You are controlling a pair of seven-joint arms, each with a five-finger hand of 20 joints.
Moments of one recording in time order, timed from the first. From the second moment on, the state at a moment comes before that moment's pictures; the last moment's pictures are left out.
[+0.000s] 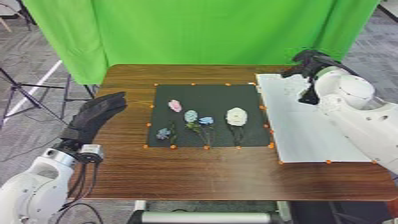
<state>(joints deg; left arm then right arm) 111.1 -55.7 -98.6 -105.7 56.5 -12.6 6.9 -50.1 -39.5 43.3 -84.9 -110.6 -4.2 32.9</state>
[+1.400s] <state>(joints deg) 111.1 -56.6 -97.1 -106.0 56.8 -12.7 7.8 -58.2 -39.1 33.9 -76.4 -121.4 34.0 37.4</state>
